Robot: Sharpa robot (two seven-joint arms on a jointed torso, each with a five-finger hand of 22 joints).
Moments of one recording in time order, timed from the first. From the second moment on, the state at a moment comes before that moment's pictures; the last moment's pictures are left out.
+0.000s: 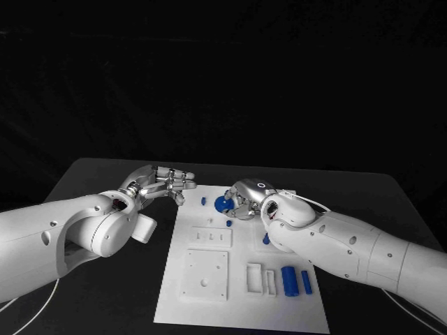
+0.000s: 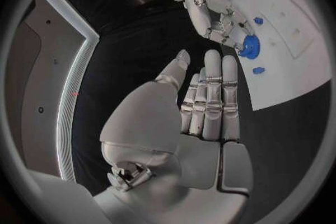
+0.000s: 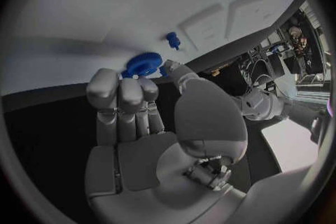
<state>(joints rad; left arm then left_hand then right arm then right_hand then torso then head) 1.41 -0.85 -0.19 1.53 -0.17 -0.33 0.23 1.38 -0.01 0.08 -0.14 0.10 0.99 0.15 0.06 0.06 1.12 0.11 0.06 0.06 1.24 0.01 0.67 0.29 0.10 0.94 0.00 1.00 0.43 1.11 -0.47 0.12 1.16 -1.73 -0.32 -0.20 1.15 -0.16 0.28 0.06 0.41 0.99 0.10 0.06 0.06 1.29 -0.01 1.02 1.17 1.45 -0.07 1.06 1.11 0.08 1.47 -0.09 0.89 1.31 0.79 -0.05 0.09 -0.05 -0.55</state>
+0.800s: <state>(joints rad) 1.41 -0.86 -0.19 1.52 -0.17 -0.33 0.23 1.38 -0.01 0.08 -0.14 0.10 0.99 0.15 0.06 0.06 1.12 0.11 0.06 0.06 1.23 0.02 0.66 0.28 0.10 0.93 0.00 1.01 0.42 1.10 -0.66 0.17 1.33 -1.71 -0.42 -0.21 1.20 -0.18 0.26 0.02 0.38 1.00 0.11 0.06 0.06 1.30 -0.01 1.02 1.17 1.45 -0.07 1.06 1.11 0.08 1.47 -0.09 0.91 1.31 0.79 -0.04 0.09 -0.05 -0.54</state>
